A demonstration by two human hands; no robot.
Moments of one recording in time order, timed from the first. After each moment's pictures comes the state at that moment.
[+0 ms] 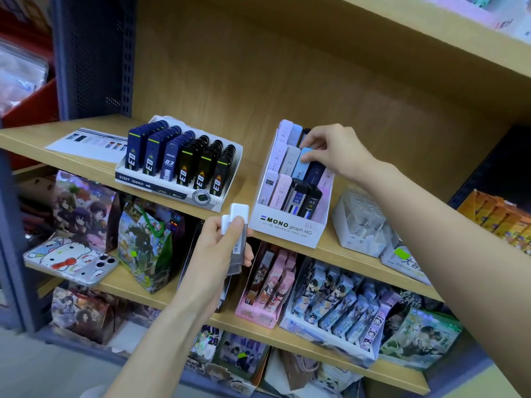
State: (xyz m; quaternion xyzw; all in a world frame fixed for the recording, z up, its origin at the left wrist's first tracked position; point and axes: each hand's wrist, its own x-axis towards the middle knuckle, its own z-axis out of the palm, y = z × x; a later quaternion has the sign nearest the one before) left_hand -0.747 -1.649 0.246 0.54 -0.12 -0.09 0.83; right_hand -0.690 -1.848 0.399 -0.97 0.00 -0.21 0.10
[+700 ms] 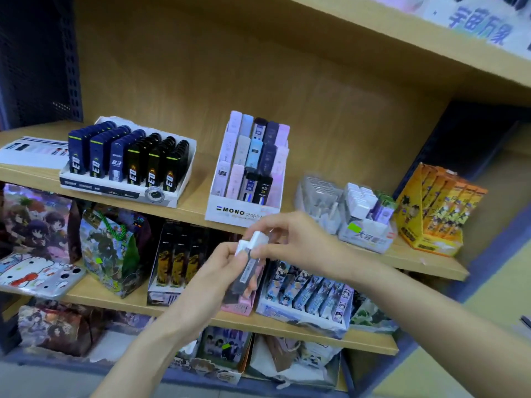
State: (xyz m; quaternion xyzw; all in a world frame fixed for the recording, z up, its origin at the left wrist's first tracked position) left_hand -0.784 -1.674 0.230 0.56 -0.28 -0.24 0.74; right_hand -0.823 -1.819 0.321 -0.95 -0.07 -0.04 0.29
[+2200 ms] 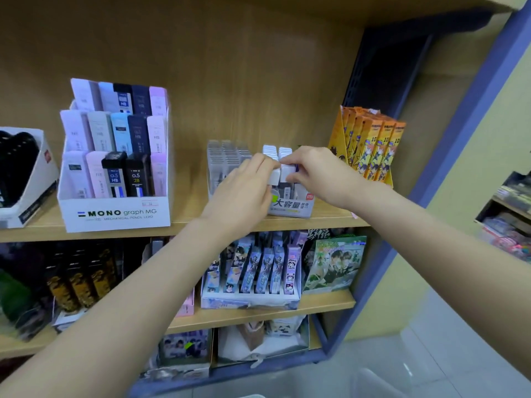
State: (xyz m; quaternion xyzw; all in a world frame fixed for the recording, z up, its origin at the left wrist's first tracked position) left_hand -0.760 -1.874 0.290 0.76 -0.55 0.19 0.29; right_hand -0.846 -2.010 0.339 -0.98 0.10 -0.17 0.04
